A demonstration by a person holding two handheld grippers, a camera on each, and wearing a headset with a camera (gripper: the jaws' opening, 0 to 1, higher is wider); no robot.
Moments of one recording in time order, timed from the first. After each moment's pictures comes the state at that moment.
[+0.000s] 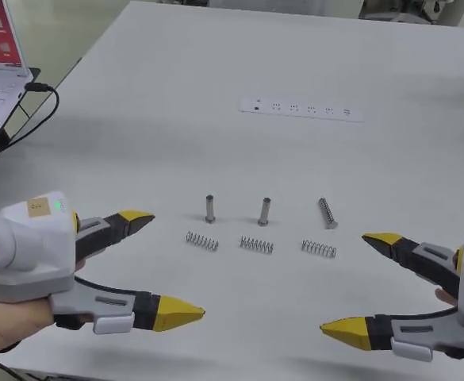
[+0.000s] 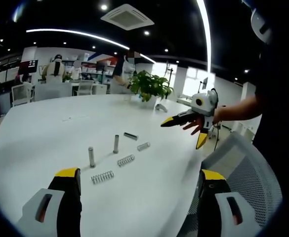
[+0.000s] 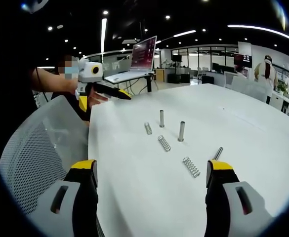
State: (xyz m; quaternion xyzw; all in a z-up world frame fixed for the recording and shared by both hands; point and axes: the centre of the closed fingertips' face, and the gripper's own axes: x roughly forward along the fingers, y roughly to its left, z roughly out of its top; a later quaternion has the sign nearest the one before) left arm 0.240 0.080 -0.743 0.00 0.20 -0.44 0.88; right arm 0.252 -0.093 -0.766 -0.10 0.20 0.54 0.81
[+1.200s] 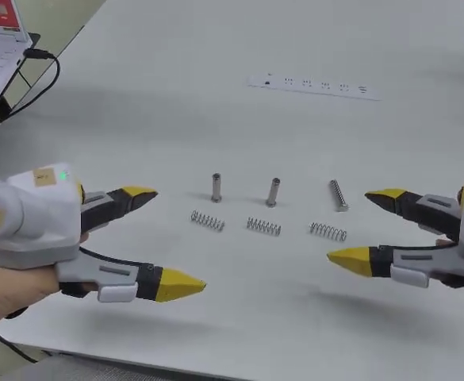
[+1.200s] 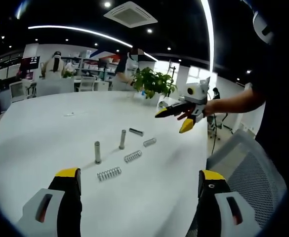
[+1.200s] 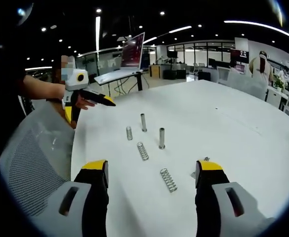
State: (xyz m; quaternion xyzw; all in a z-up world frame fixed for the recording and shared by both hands) left arm 0.253 0.090 -0.759 -0.01 0.21 -0.43 0.88; right arm 0.314 -0.089 -0.761 -0.10 0.22 0.52 0.82
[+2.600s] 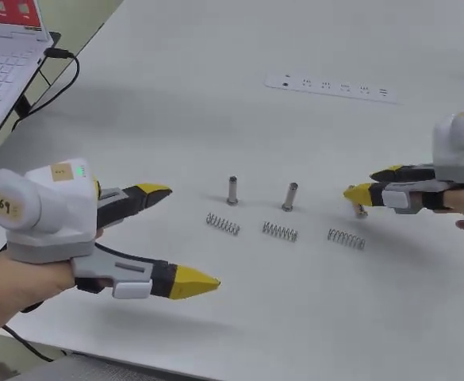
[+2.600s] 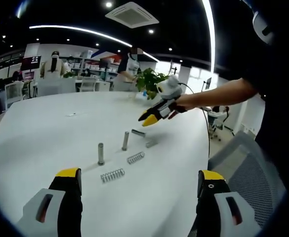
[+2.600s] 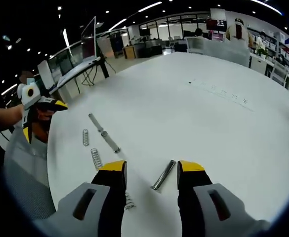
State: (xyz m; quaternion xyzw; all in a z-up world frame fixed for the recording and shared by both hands) left arm 0.260 0.096 -0.757 -0.01 0.21 -0.43 0.88; right arm 0.410 -0.096 -0.799 -0.06 0.36 0.42 0.83
